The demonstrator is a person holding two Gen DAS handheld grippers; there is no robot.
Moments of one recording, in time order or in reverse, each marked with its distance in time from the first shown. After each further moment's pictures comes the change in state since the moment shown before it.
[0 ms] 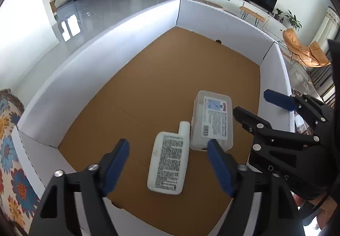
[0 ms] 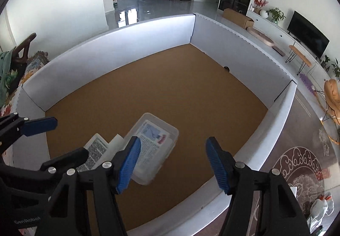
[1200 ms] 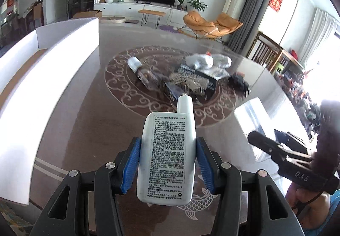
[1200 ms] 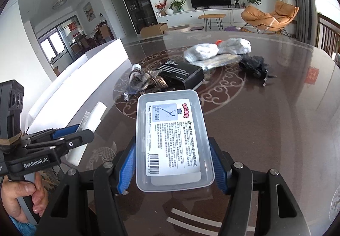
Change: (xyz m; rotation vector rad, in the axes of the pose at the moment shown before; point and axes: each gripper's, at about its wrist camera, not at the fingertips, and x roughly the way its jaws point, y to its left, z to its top) left arm -0.090 -0.236 -0.158 0.364 -0.178 -0.463; right arm -0.238 -0.179 -0.380 0.631 -0.252 -0.097
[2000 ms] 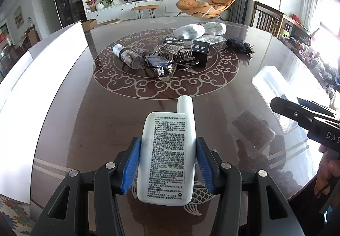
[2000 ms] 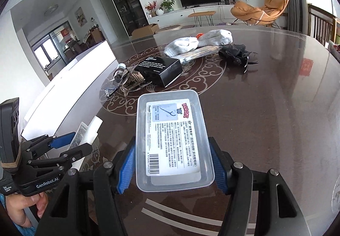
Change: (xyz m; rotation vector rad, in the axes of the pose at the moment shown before) left arm 0.049 -0.060 -0.053 0.229 0.087 0.151; right arm -0.008 -0.046 -0.032 0.089 -0.005 -0.052
